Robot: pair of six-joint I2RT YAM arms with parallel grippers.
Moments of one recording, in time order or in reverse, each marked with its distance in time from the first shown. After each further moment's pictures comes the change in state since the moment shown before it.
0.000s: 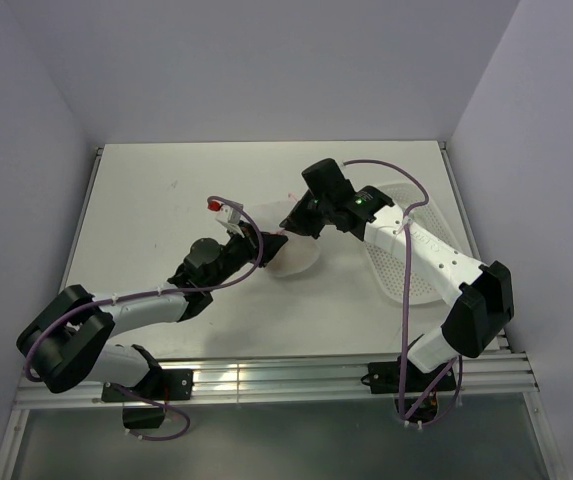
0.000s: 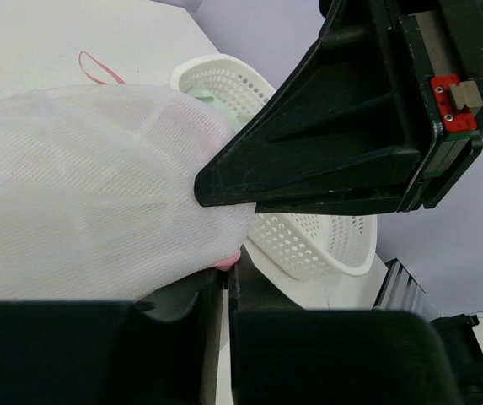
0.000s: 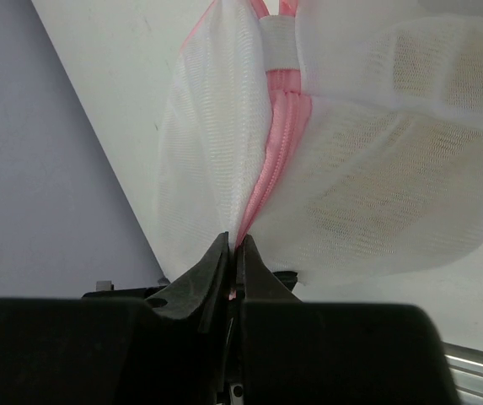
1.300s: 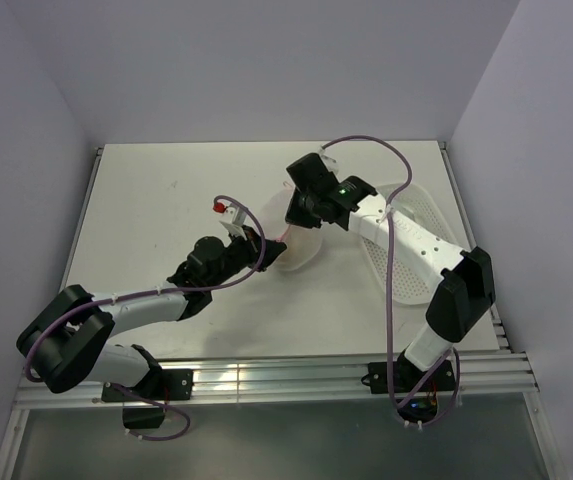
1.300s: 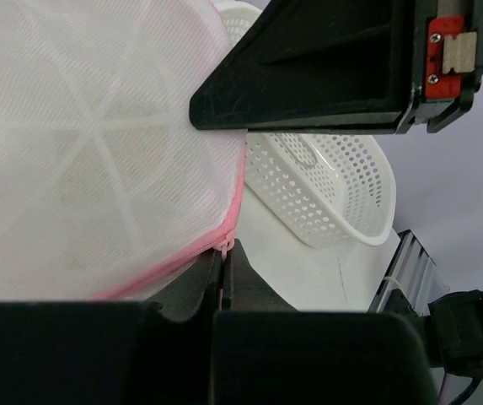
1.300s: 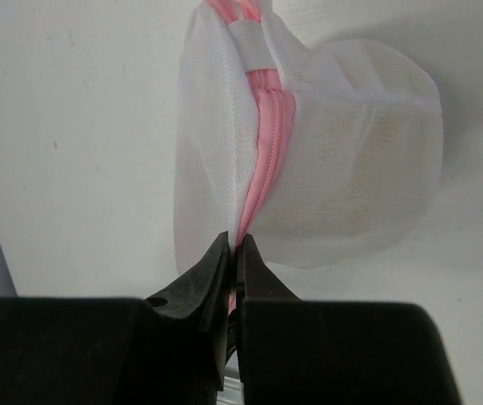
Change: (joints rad) left arm 0.007 0.000 0.004 -0.115 0.045 -0.001; right arm 0.021 0.116 0.129 -0.070 0.186 -0.336
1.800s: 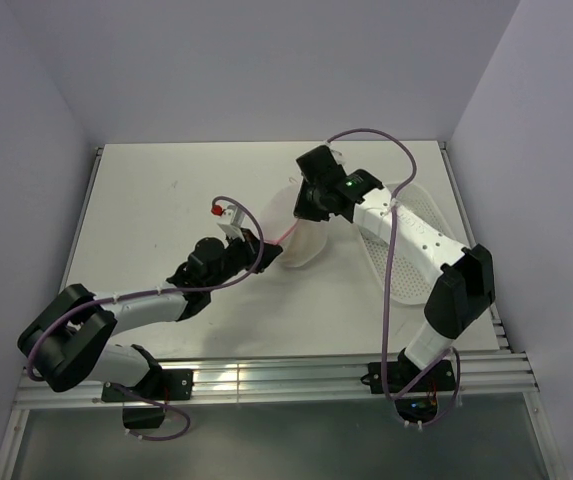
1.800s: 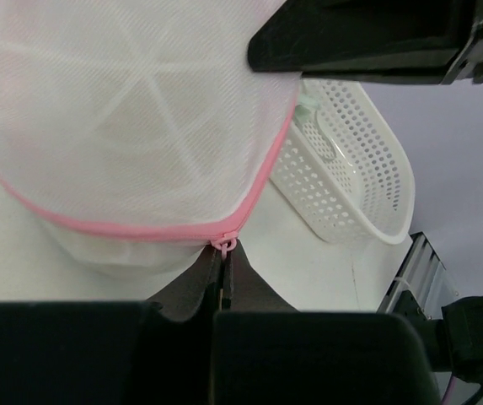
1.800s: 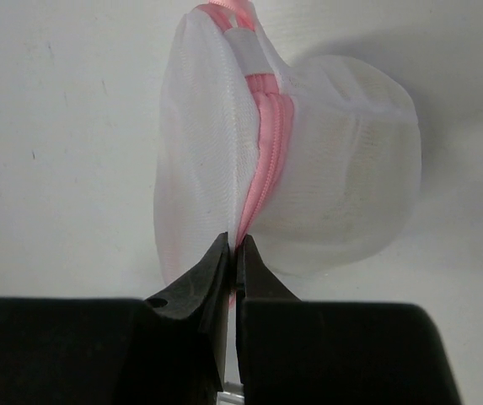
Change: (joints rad) left arm 0.011 0.009 -0.014 -0.035 -0.018 -0.027; right arm -0.064 0.012 0.013 -0.008 -0.018 -0.098
